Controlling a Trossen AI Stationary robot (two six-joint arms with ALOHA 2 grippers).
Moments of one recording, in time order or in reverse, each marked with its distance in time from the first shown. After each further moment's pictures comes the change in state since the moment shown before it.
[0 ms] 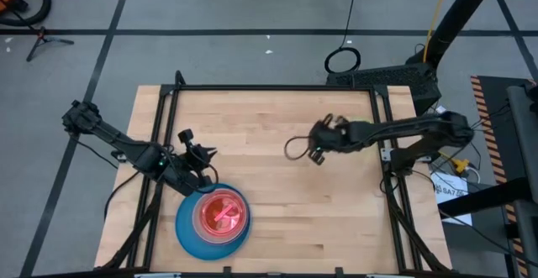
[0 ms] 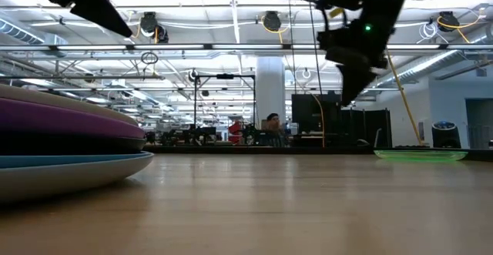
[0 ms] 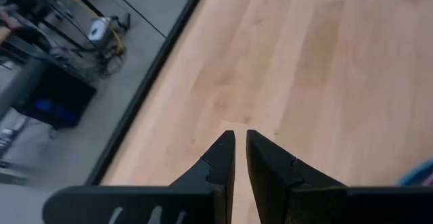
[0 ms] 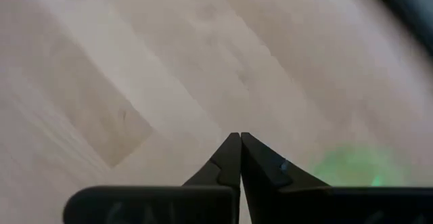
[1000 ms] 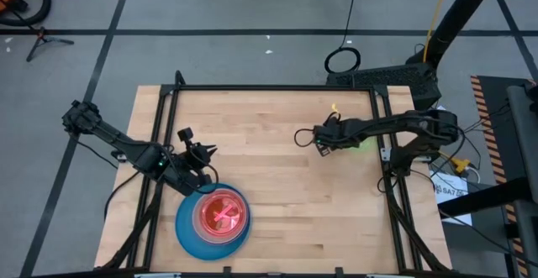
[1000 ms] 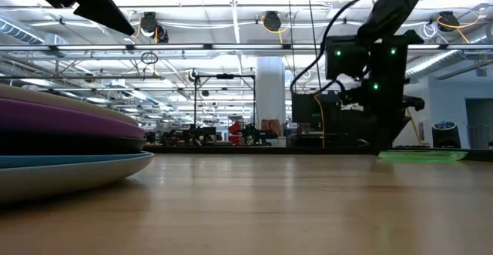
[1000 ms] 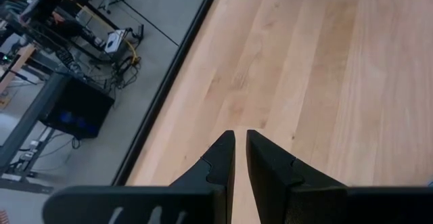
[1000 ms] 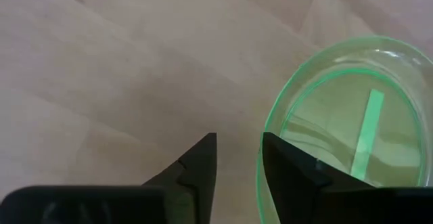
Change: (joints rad) left arm 0.001 0.000 0.000 0.001 -0.053 0.068; right arm -0.203 0.120 -0.216 0.065 -0.020 0.257
